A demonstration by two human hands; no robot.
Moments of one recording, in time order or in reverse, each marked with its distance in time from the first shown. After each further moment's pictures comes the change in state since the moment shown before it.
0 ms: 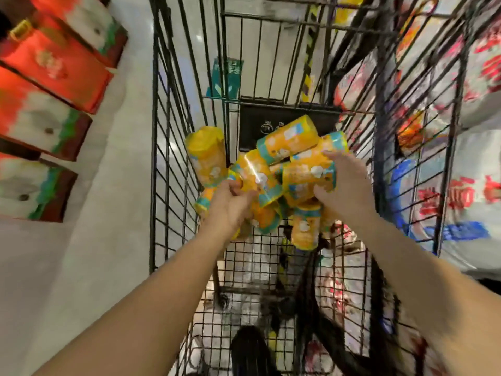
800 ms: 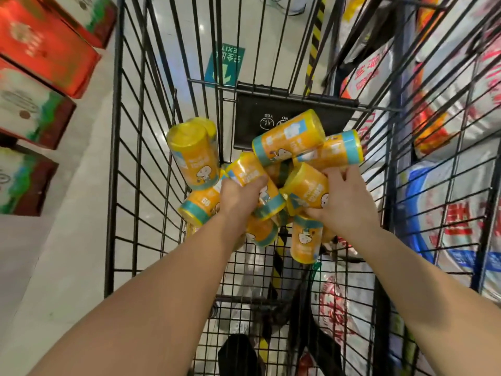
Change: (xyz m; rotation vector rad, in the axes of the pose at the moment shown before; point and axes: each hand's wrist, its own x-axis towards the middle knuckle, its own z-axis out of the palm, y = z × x) left_hand 0.086 -0.026 0.058 -0.332 0.079 -0.236; right_hand 0.024 0.016 0.043 -0.245 -0.152 0.060
